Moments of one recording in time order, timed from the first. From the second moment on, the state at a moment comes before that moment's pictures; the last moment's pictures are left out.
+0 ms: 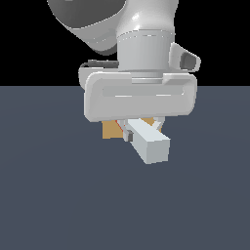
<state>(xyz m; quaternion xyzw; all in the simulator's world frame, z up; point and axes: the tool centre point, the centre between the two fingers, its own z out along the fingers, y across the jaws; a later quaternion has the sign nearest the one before) 0.031 -0.073 0.104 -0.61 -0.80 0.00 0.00</state>
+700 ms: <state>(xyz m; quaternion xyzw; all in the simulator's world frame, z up) 0.028 -0.027 0.127 -0.64 -0.76 0.00 0.00</state>
